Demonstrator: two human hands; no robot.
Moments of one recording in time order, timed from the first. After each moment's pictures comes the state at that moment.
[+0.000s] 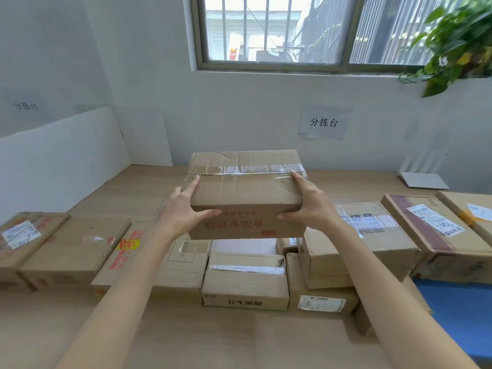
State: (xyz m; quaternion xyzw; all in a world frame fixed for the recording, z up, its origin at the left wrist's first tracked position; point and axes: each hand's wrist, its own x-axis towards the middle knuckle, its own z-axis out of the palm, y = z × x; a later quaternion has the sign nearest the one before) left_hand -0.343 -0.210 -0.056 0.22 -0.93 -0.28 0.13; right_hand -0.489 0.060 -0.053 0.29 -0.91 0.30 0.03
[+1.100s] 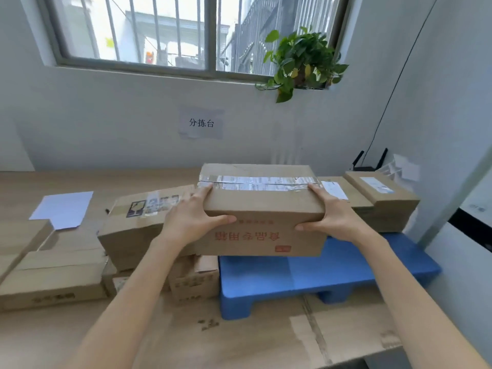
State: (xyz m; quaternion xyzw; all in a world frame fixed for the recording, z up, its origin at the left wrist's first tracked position) left_hand -0.426 0.323 -0.033 0.08 -0.96 -0.26 0.10; right_hand -0.496 0.627 -0.016 0.16 -0.93 0.33 -0.01
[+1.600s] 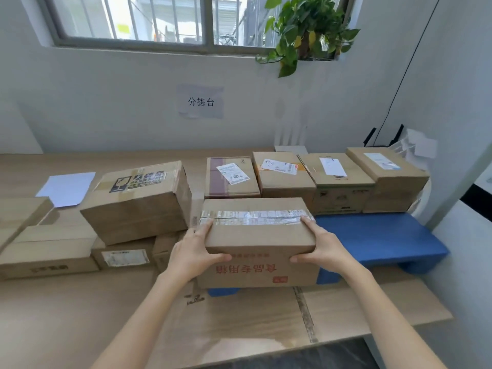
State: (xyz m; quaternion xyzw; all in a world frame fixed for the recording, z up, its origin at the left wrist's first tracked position) left_hand -0.414 0.397 -0.163 0.14 -0.95 -0.27 0.00; right_hand -0.503 0.697 -0.158 0.14 -0.93 0.32 -0.10
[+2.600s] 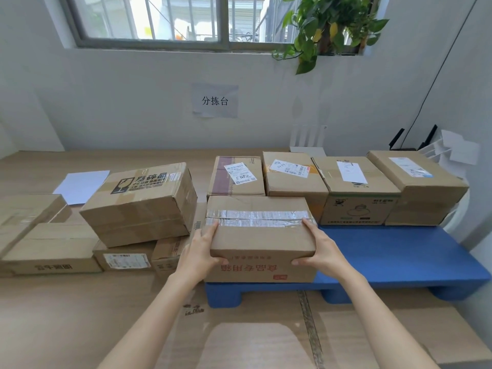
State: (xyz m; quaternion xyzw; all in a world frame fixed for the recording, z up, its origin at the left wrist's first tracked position) left_hand -0.467 0.401 -0.201 0.17 -0.95 -0.26 0.02; right_hand -0.574 0.689 -0.208 0.16 -0.91 0.37 -0.10
